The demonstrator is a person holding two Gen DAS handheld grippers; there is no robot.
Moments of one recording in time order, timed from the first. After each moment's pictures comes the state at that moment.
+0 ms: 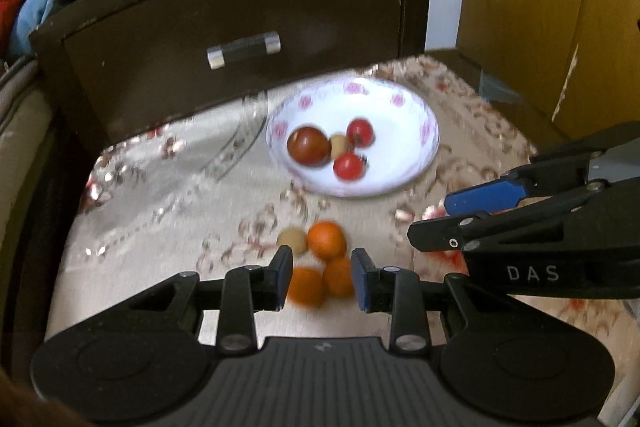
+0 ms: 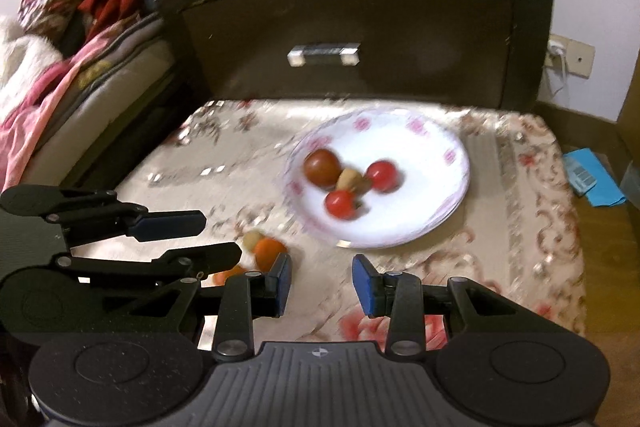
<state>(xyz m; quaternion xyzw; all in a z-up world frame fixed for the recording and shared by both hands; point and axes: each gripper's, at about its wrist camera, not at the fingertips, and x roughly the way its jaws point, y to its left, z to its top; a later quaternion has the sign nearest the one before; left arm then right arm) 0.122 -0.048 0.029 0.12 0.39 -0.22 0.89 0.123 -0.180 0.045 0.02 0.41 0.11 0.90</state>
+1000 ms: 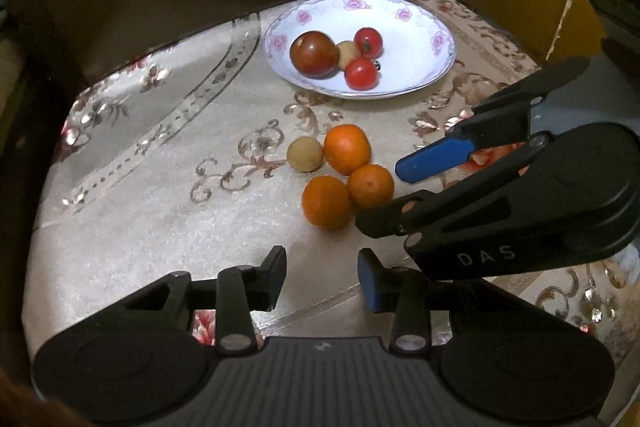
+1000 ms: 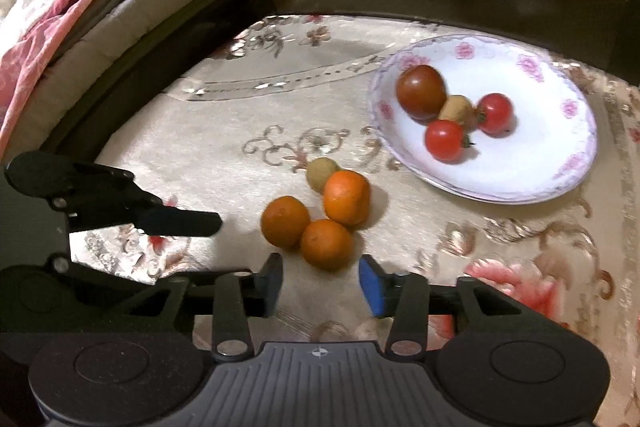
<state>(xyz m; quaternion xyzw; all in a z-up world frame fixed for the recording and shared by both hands) 0.135 -0.022 -0.016 0.14 0.45 -0.24 0.85 0.154 -0.132 -0.012 -0.02 0.48 0.20 0.86</state>
